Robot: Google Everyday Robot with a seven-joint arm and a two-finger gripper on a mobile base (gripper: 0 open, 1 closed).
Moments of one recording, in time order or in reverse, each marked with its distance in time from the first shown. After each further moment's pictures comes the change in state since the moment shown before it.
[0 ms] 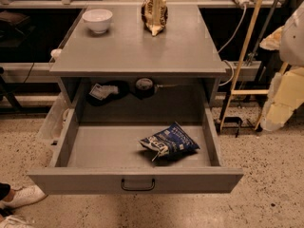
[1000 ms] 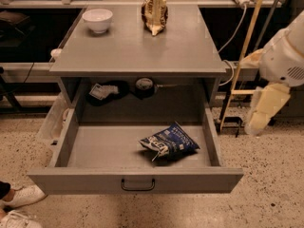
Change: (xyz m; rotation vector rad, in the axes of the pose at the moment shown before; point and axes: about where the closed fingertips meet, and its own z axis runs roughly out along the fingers) arm 0.005 -0.016 0.066 -0.088 -0.103 -0.039
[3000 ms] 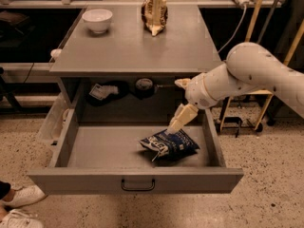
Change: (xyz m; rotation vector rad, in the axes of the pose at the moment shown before) arm -0.105 -0.061 0.205 -0.021 -0.454 -0.015
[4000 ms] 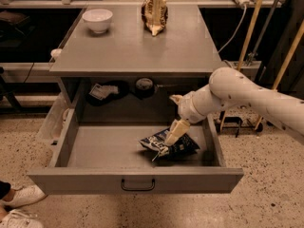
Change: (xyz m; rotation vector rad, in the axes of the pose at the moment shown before) arm 0.052 -0.004 0.078 -0.017 0.053 -0.053
